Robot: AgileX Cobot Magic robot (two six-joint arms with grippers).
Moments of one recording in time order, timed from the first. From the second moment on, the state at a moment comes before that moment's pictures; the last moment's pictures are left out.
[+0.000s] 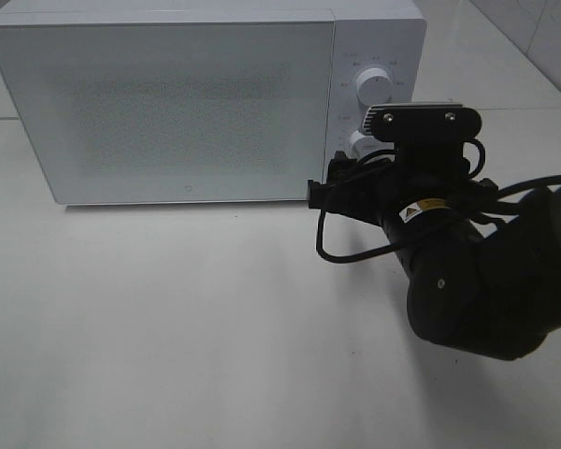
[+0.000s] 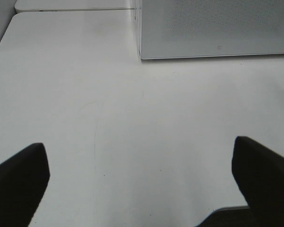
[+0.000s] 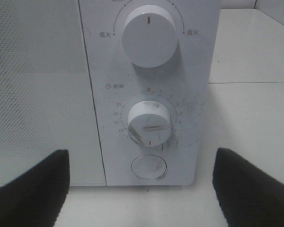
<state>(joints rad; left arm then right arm) 0.00 0.00 -0.52 -0.10 1.08 0.06 0.80 1.86 -0.59 0.90 -1.17 -0.31</state>
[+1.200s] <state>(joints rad) 0.00 0.00 -0.52 -0.10 1.08 0.06 0.63 2.07 -0.83 0.76 -1.10 -0.30</state>
